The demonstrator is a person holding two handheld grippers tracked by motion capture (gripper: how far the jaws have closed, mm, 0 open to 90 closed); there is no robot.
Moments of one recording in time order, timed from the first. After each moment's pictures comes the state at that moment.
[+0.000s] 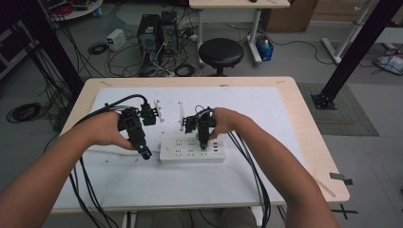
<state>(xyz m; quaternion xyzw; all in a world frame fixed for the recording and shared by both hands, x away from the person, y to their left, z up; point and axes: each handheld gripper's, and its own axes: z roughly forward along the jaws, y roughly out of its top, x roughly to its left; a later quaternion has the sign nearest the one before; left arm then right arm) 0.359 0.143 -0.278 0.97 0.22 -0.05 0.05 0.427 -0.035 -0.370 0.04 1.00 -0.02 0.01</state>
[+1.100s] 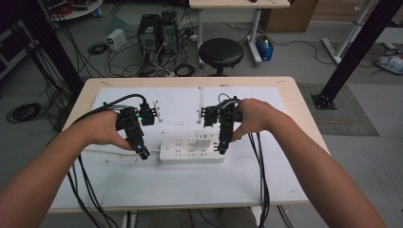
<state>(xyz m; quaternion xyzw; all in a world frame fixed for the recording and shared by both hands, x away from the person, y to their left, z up) 0.356 0.145 -0.271 0.98 0.21 -0.04 0.05 0.371 -0.092 -0.268 0.07 1.00 -0.01 0.01</state>
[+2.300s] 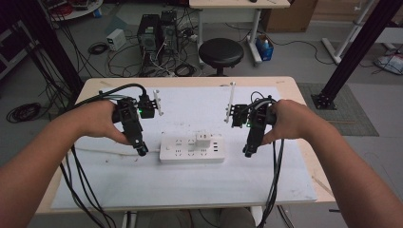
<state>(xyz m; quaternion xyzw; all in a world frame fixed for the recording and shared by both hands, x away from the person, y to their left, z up) 0.345 0.137 -0.230 0.98 0.20 -0.05 0.04 0.338 -0.150 -0.232 0.12 0.99 0.00 0.04</state>
